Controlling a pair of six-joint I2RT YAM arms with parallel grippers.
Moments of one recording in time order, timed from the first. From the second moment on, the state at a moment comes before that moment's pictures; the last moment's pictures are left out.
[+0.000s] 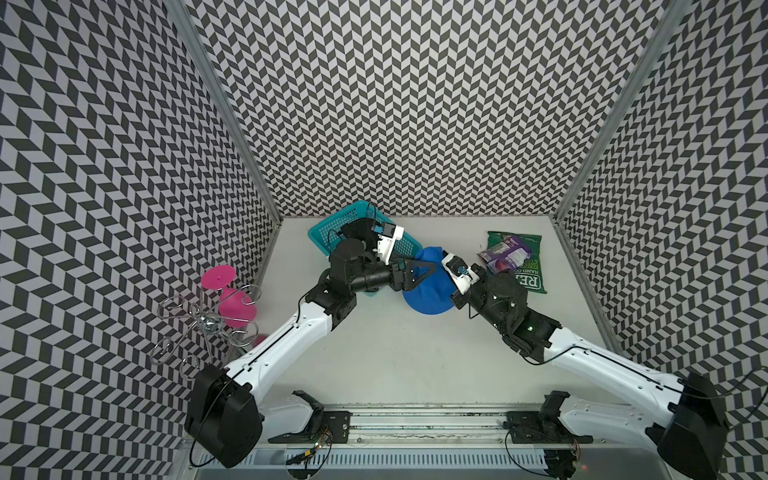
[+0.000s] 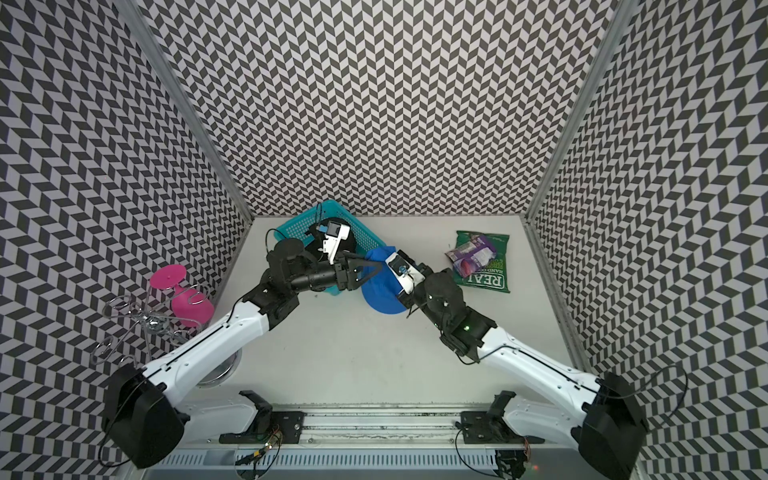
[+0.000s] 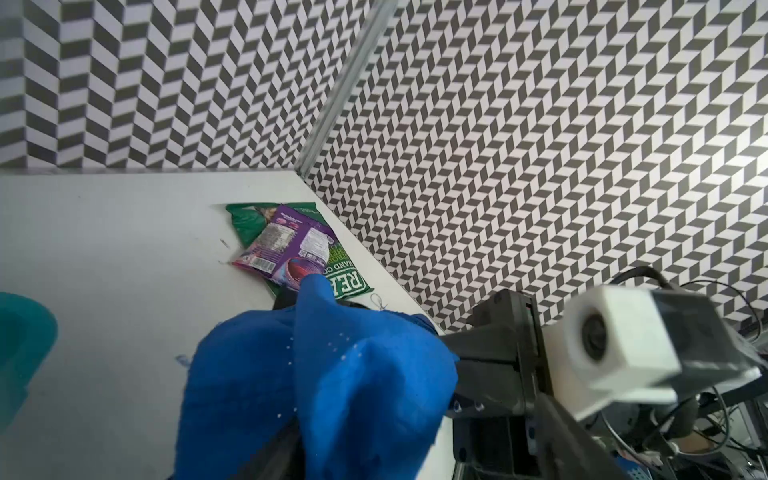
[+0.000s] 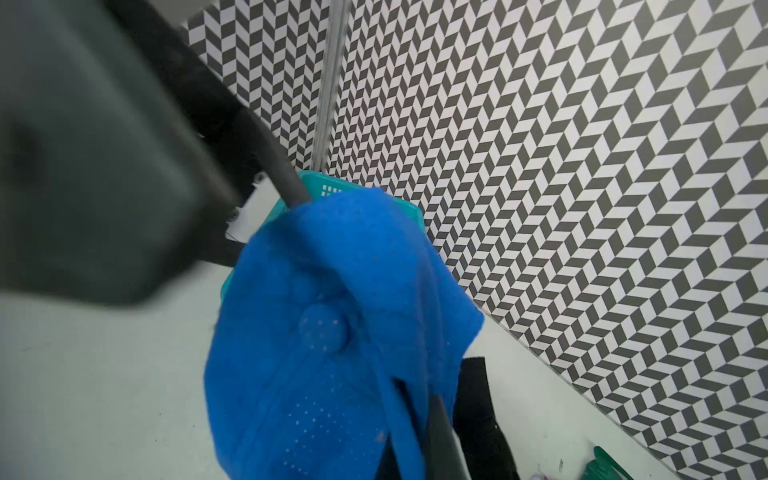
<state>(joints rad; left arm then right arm) -0.49 1.20 0.93 0.18 0.70 -0.57 0.75 1.12 0.79 0.19 0.13 -0.25</state>
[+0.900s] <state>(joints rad) -0.50 1.11 0.62 0.68 0.86 -0.66 0.34 1.16 1.11 0.39 -0.93 0.68</state>
